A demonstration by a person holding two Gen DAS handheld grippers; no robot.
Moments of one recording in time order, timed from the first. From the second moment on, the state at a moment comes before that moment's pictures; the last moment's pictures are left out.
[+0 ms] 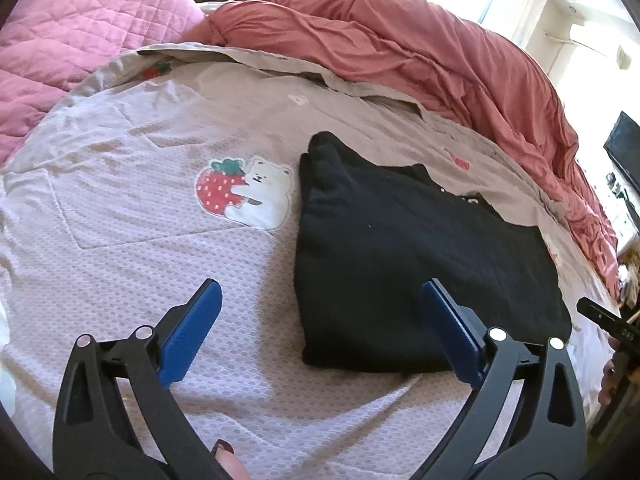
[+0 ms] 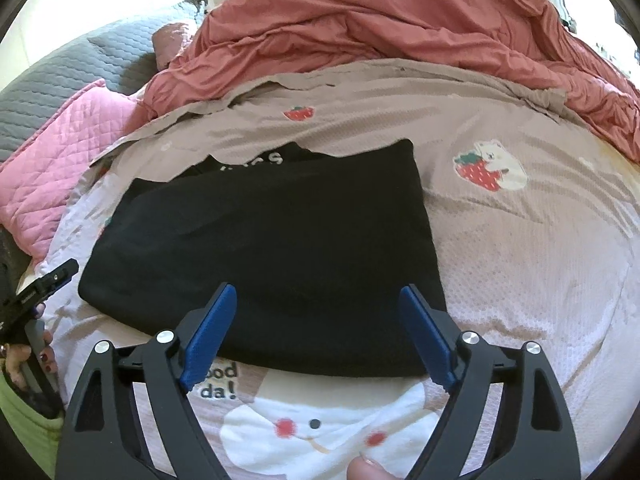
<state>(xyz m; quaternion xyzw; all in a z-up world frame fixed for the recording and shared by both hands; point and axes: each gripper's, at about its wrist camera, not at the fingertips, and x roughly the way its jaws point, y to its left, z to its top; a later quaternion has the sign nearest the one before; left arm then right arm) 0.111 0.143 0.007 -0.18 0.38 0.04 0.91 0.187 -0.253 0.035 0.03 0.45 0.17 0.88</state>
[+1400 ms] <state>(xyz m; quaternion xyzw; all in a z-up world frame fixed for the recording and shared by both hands) 0.116 0.191 0.020 -0.17 0.36 0.13 0.91 0.144 -0.021 0.034 -0.12 0.39 0.37 0.84</state>
